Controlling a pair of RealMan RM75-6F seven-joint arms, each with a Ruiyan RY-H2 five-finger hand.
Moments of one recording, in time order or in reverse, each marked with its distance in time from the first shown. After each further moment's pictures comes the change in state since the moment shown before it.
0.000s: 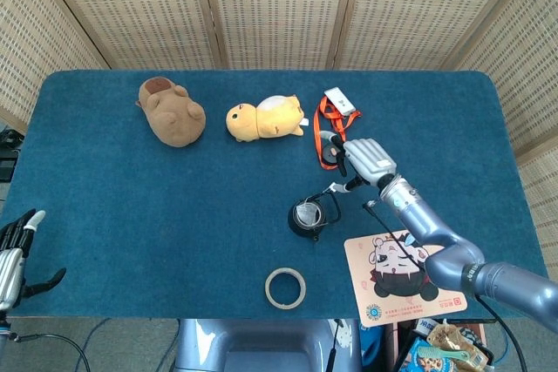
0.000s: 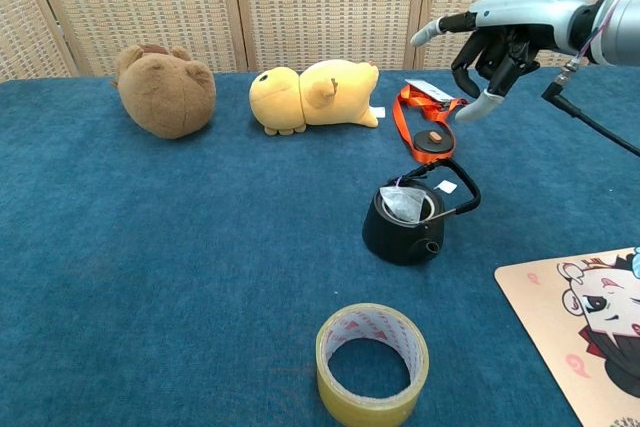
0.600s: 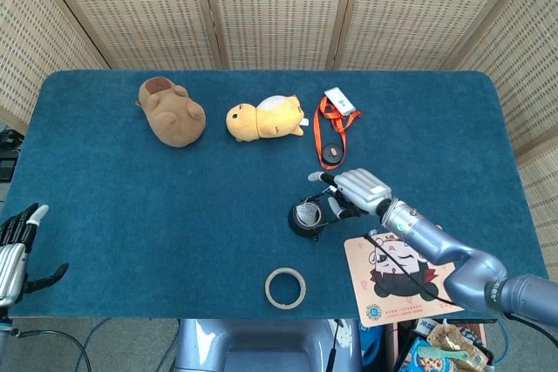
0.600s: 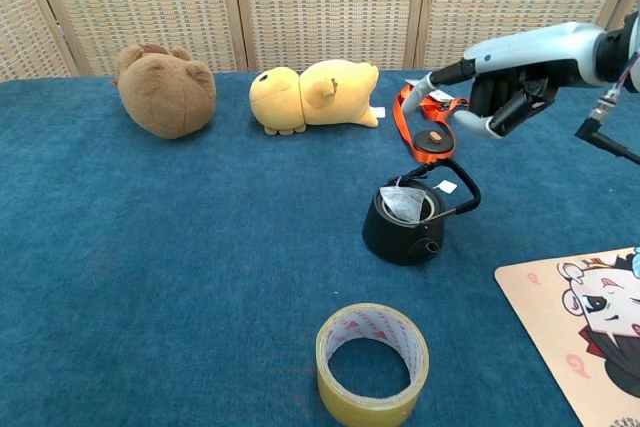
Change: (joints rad) left arm -0.014 0.018 -0.014 -0.035 0.009 0.005 0.039; right arm 0.008 0.148 -0.077 -0.194 -0.196 -0.119 0.119
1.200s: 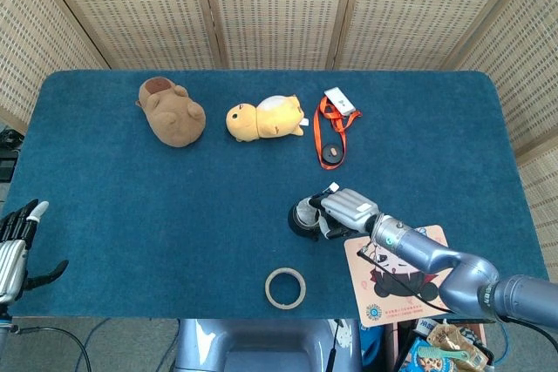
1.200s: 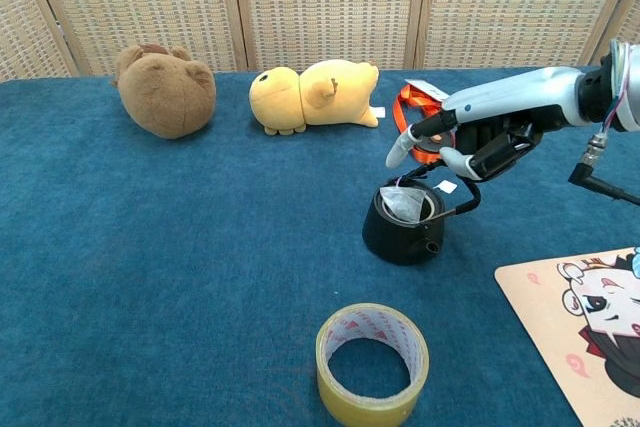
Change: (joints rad) left arm -0.010 0.014 -0.006 -0.022 -0.007 -0.003 0.027; right arm 0.046 -0.015 -0.051 -0.034 -0.041 -0.063 -0.004
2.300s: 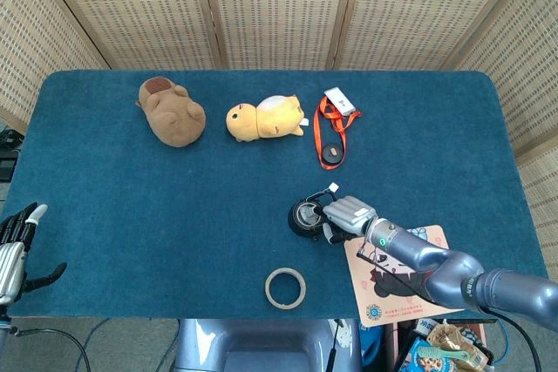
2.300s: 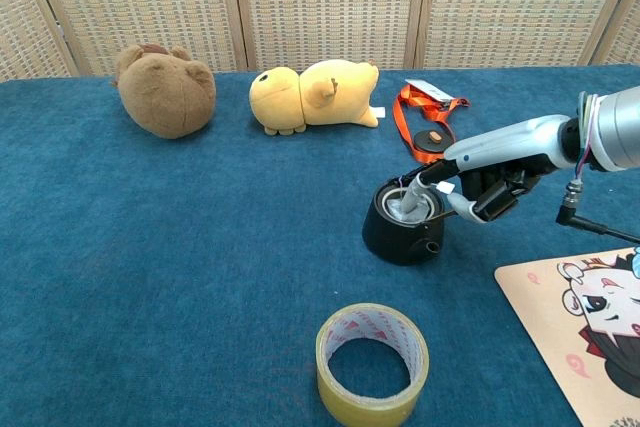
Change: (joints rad) left arm 0.001 -0.010 0.005 0.027 -0.016 -0.013 -0.021; right arm 0.042 -0.090 -0.050 0.094 0.119 -0.090 -0.138
